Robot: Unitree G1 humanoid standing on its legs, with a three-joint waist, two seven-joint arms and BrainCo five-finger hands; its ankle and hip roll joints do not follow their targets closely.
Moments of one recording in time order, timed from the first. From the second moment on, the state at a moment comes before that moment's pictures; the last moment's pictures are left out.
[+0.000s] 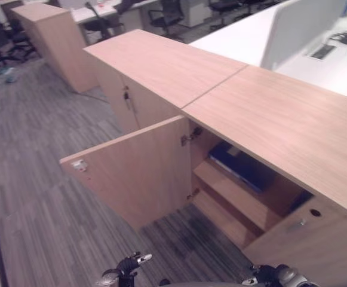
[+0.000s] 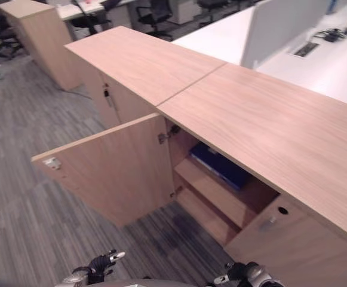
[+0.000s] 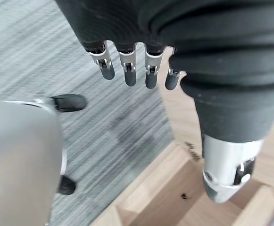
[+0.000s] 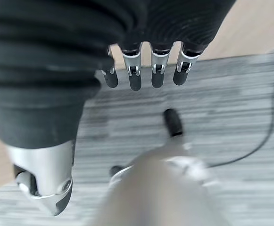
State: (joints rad) left arm 0.02 0.21 -0.24 0.99 -0.36 0.02 -0.16; right arm -0.08 -0.36 0.29 1.24 -0.13 0.05 0.29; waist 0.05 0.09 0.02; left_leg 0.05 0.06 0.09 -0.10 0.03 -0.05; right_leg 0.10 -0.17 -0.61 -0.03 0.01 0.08
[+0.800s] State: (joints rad) left arm 0.05 0.35 -0.14 0.70 -0.37 0.00 -0.11; right arm -0.04 -0.30 0.11 1.37 0.10 0.07 0.23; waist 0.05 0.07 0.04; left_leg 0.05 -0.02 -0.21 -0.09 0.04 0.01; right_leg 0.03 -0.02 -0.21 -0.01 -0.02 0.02
